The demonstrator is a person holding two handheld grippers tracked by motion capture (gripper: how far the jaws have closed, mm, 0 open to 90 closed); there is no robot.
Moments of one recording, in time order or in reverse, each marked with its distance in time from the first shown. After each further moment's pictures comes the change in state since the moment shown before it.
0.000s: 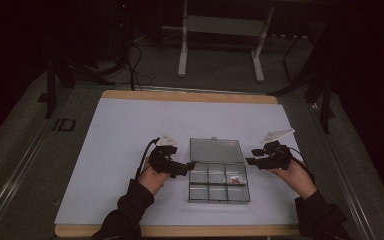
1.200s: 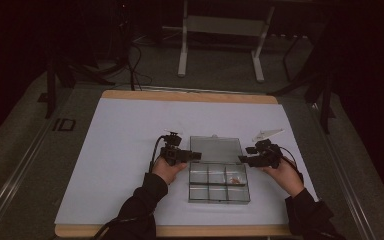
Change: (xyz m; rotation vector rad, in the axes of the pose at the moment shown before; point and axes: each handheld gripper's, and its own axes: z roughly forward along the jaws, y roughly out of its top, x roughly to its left) left arm 0.030 0.004 0.059 0.112 -0.125 -0.337; right arm 0.003 0.007 0.025 -0.011 -0.039 0.036
